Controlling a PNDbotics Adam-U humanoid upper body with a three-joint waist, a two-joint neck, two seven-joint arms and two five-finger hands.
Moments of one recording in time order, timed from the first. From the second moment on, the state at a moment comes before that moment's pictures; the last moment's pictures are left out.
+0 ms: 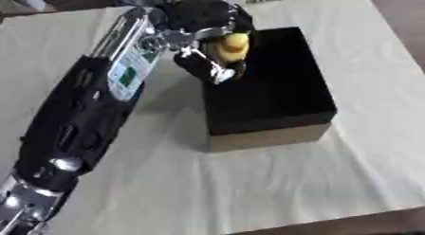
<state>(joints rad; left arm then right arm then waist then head) -1.09 0.17 -0.32 -1.26 -0.85 -0.45 -0.54 0.06 -0.75 -0.33 -1.98 -0.54 -0.90 0.21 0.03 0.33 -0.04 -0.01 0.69</state>
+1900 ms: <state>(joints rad) -0.80 0.50 -0.05 -1.66 -0.61 -0.22 -0.30 0.07 -0.73 -0.34 -1.98 -0.50 -0.91 0.18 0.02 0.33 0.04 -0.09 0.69</state>
